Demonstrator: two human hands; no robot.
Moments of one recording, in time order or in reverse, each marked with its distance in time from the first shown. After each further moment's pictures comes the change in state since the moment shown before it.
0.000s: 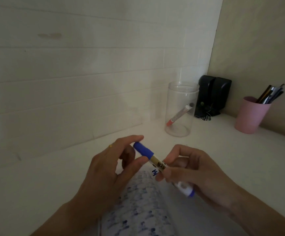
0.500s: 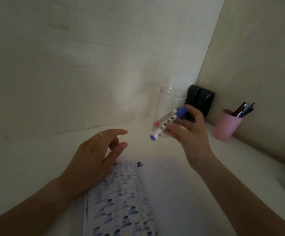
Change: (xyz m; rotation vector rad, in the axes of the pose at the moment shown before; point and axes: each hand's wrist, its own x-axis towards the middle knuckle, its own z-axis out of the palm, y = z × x) left_hand -0.002 -0.017 -0.006 0.216 -0.060 -0.007; right_hand 0.035 -0.036 -0.020 -0.177 0.564 -0.210
